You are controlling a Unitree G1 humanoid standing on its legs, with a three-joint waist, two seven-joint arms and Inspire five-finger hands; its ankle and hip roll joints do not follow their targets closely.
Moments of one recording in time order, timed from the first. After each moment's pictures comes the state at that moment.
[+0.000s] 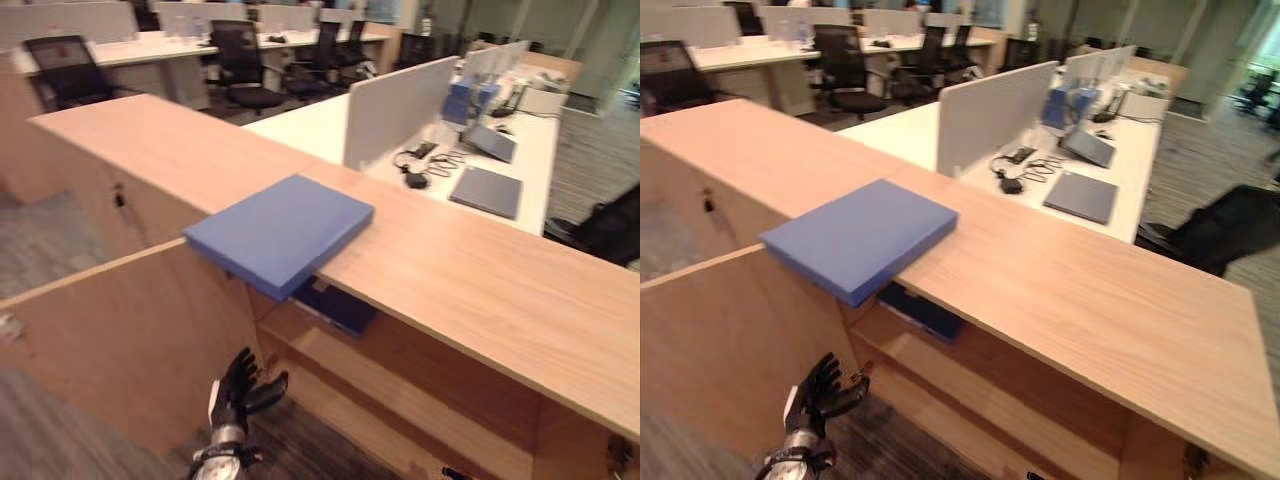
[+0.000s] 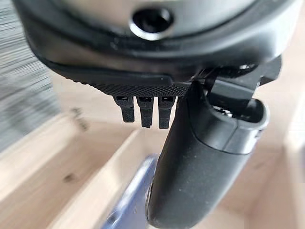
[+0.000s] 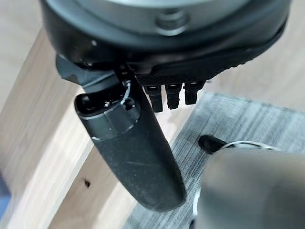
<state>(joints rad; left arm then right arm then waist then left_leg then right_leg) 0.26 0.23 -0.11 0.31 -0.34 -0.23 0.28 0.11 -0.21 0.26 1.14 0.28 -0.10 -0.08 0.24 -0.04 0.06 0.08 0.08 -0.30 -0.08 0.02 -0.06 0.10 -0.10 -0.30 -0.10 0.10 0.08</state>
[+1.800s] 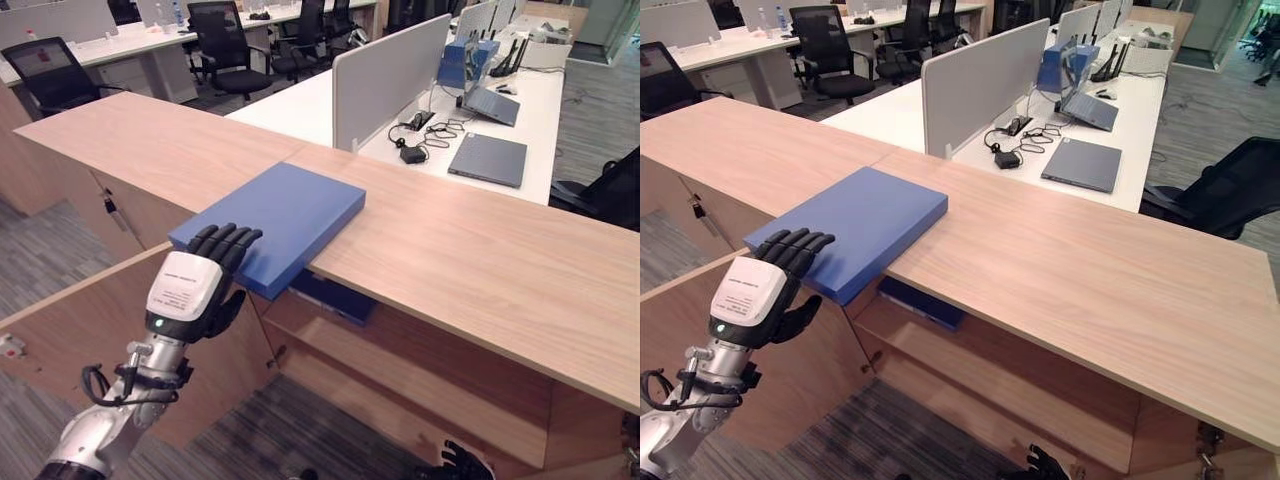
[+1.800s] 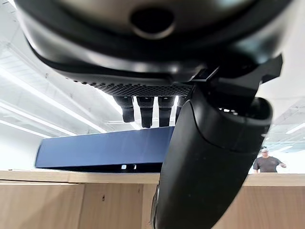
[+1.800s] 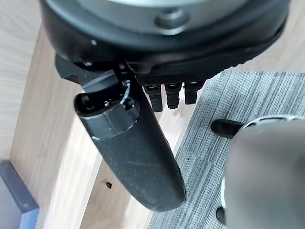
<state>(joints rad) 0.09 0.85 -0.12 0.05 0.79 -0.29 0.64 0.11 -0.22 0.23 1.10 0.37 -0.17 -0.06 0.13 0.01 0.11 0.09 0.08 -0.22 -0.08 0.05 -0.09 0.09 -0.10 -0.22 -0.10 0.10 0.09</state>
